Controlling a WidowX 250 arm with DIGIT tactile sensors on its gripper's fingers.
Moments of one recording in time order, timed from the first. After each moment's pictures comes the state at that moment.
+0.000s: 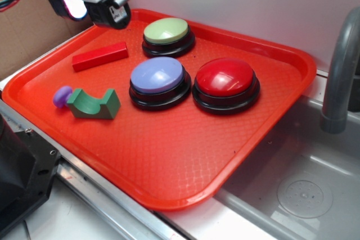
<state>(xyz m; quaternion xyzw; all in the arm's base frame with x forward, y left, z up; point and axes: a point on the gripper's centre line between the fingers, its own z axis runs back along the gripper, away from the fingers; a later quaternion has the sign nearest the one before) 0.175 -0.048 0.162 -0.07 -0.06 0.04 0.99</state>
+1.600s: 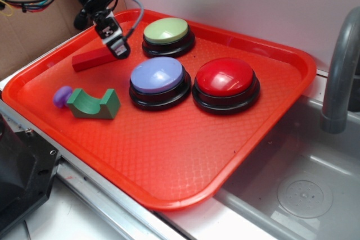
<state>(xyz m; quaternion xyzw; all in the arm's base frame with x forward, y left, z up) 0.251 0.083 0.047 -0.08 -0.16 -0.19 0.96</state>
